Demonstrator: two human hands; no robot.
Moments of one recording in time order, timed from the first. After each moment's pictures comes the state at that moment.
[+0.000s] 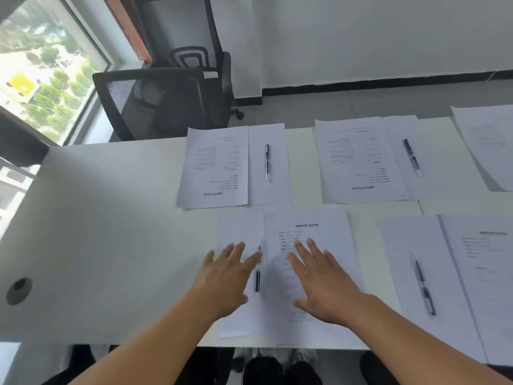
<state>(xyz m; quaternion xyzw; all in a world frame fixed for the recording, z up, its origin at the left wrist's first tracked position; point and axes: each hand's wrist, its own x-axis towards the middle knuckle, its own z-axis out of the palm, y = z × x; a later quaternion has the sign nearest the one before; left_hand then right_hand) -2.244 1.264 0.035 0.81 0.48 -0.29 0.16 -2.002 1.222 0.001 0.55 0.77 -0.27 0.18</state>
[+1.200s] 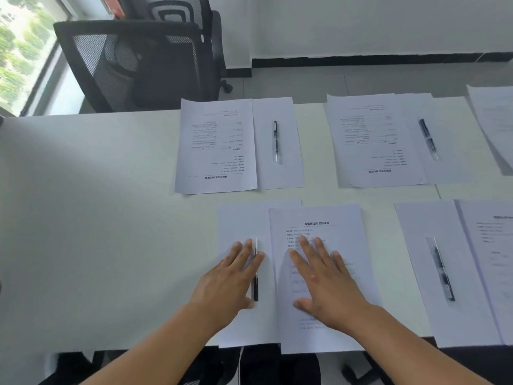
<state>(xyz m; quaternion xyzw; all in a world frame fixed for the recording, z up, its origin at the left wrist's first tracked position) -2.297 1.254 -0.017 0.83 0.44 -0.21 0.26 -2.049 1.206 -0.025 0.60 0.71 -0.31 0.20</state>
